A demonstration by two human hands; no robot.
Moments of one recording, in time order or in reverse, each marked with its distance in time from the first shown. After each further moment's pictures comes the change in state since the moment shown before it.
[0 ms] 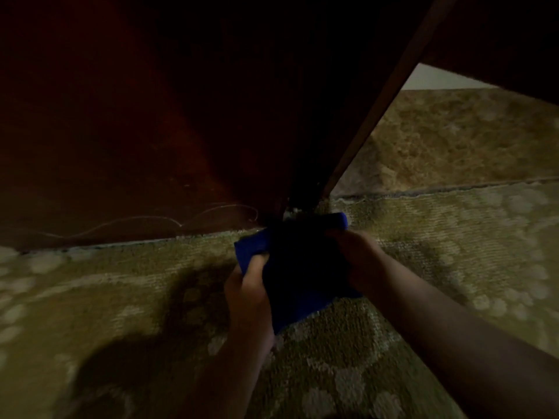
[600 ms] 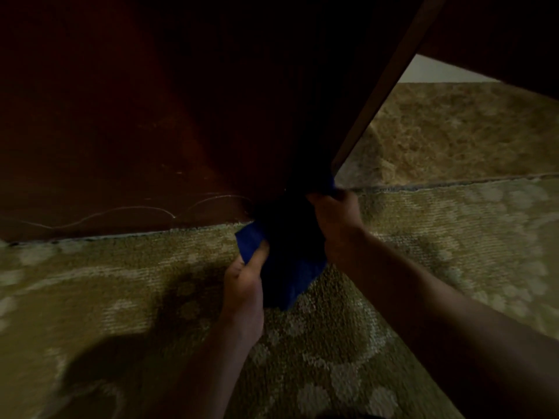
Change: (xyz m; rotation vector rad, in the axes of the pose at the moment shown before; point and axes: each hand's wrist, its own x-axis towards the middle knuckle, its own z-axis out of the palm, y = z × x) left_hand 0.000 0.007 0.002 -0.058 -0.123 0.018; right_hand 0.000 -0.018 0.037 -0.007 0.077 -0.414
